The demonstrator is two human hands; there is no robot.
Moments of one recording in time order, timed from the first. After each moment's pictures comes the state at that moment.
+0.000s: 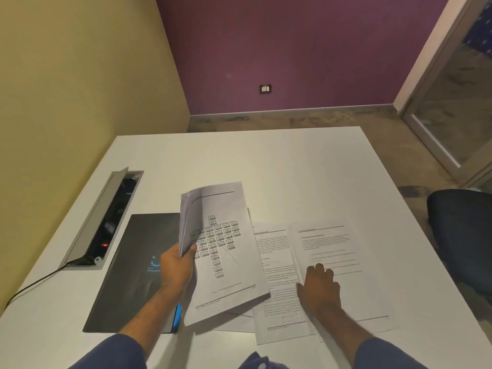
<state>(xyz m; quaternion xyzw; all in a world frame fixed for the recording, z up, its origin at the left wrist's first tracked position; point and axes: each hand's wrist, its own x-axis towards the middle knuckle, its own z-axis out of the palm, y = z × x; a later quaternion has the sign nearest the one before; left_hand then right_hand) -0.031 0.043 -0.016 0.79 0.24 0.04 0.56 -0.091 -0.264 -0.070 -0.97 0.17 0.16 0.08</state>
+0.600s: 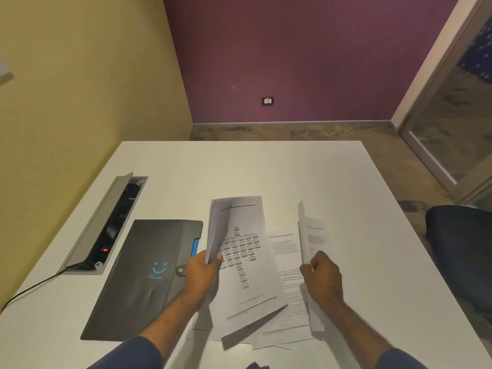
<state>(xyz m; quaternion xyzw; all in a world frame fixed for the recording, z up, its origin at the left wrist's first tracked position) -0.036 0.007 -0.006 0.77 0.20 -0.07 0.60 -0.067 -0.260 -0.019 -0.88 0.22 -0.05 0.41</state>
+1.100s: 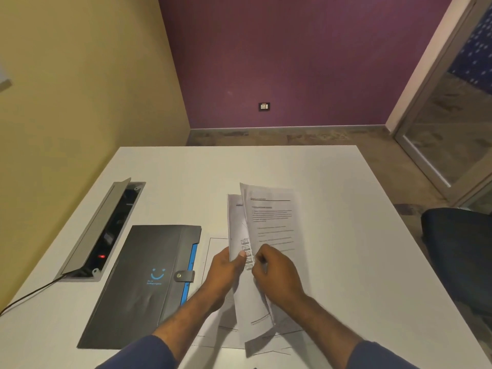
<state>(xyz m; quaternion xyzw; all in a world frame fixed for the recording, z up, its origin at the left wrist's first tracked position) -0.035 -0.033 0.022 0.71 0.12 -0.18 0.67 -0.056 -0.178 0.025 -0.91 0.00 -0.02 0.40</state>
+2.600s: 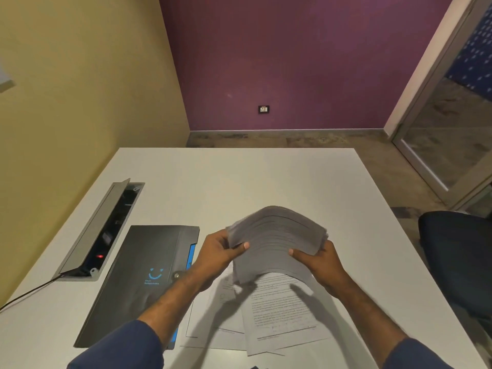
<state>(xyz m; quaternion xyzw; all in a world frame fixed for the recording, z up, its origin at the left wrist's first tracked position) -0.013 -0.018 0.050 0.68 -0.03 -0.13 0.72 -0.048 -0.271 0.042 -0.71 0.08 0.00 0.70</state>
